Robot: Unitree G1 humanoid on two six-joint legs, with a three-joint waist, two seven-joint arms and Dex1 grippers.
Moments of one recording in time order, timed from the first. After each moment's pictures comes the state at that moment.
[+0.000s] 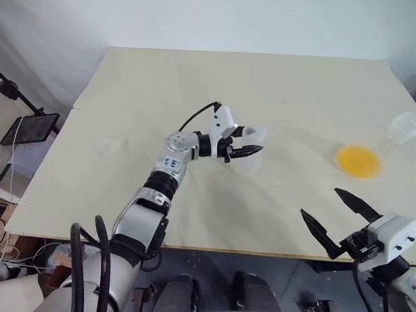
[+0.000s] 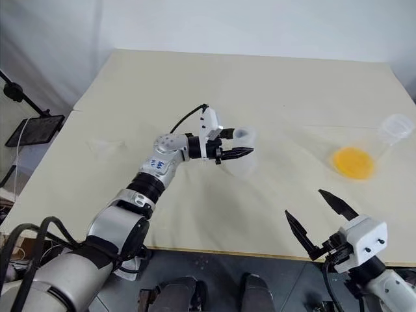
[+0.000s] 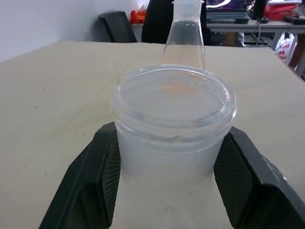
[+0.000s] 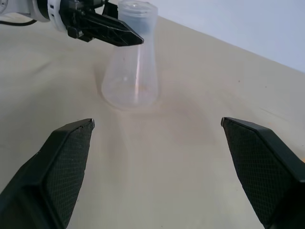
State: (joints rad) left arm -1.13 0.06 -0.13 1.02 -0.17 -0.21 -0.95; right arm 0.57 -0.39 -0.43 -0.71 0.42 0.01 0.62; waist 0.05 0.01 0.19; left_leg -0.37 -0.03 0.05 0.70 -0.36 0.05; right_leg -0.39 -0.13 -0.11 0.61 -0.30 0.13
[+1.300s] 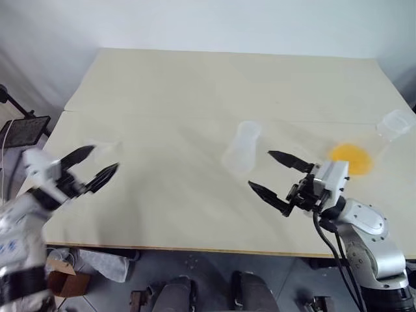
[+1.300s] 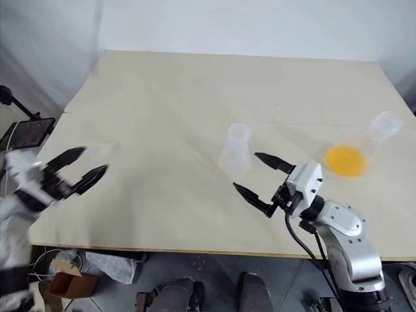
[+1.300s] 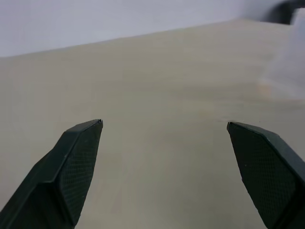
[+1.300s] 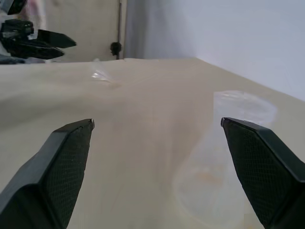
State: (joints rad) left arm 0.05 0.59 0.68 -0.02 -0.52 0.13 -0.89; right arm -0.11 -0.53 -0.07 -0.39 0.52 0.11 0.87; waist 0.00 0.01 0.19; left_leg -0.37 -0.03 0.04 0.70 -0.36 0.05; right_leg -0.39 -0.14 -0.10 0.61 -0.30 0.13
